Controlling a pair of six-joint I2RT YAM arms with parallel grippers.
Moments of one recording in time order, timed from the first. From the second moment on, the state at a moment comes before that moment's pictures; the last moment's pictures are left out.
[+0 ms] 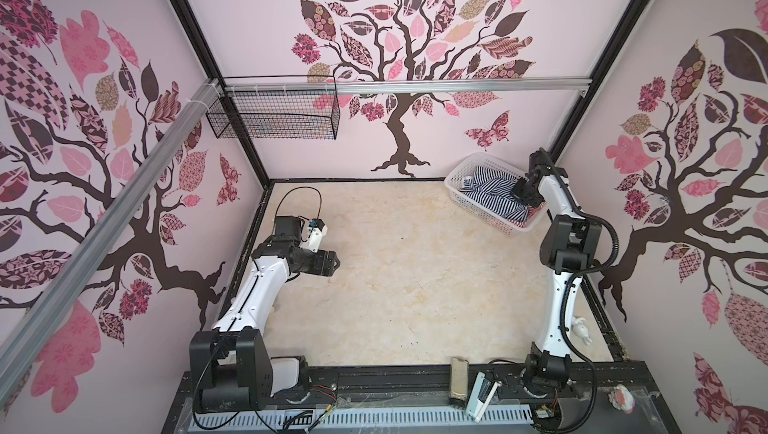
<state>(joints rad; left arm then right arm) 0.02 1.29 0.94 -0.74 0.34 0.20 -0.18 2.38 2.21 -0.88 0.02 0.52</state>
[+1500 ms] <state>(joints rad) 0.11 1.24 0.94 -0.69 0.37 0.15 0.60 1.77 2.20 -0.66 -0.12 0.59</state>
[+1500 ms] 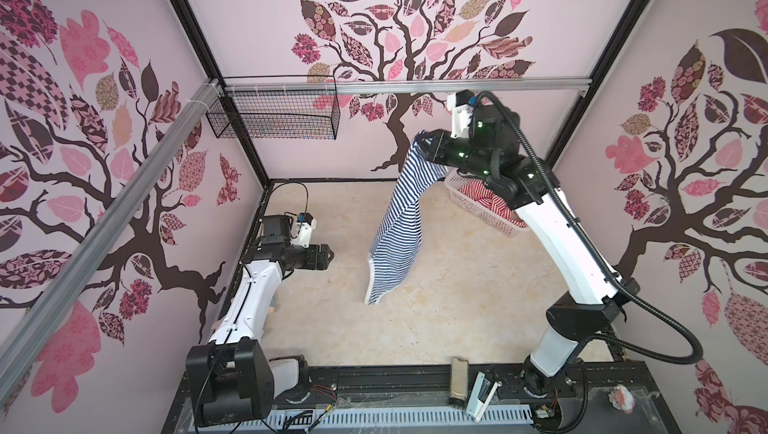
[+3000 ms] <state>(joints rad) 0.13 1.38 0.94 -0.67 0.47 0.17 0.70 1.51 1.69 -0.64 -0.14 0.67</state>
